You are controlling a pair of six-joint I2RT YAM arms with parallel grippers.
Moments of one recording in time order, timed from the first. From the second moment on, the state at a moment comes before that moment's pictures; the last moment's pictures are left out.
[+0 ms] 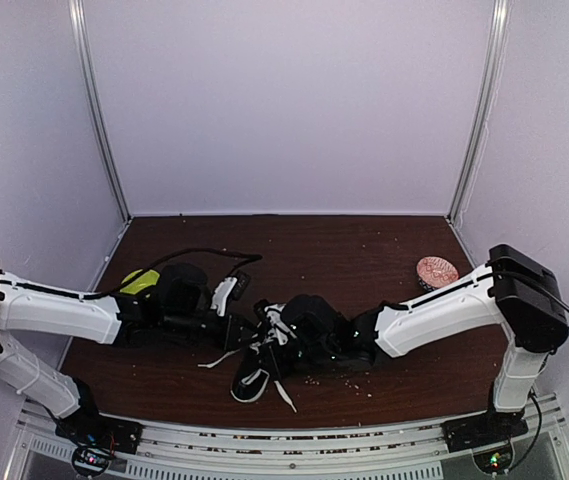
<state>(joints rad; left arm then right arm) -0.94 1.39 0.65 0.16 0.29 -0.60 1.19 1.85 1.04 0.15 -0.08 0.65</state>
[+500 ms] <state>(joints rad) -0.94 1.34 0.54 0.20 0.35 -0.57 1.14 1.82 0.99 0.11 -0.12 0.66</state>
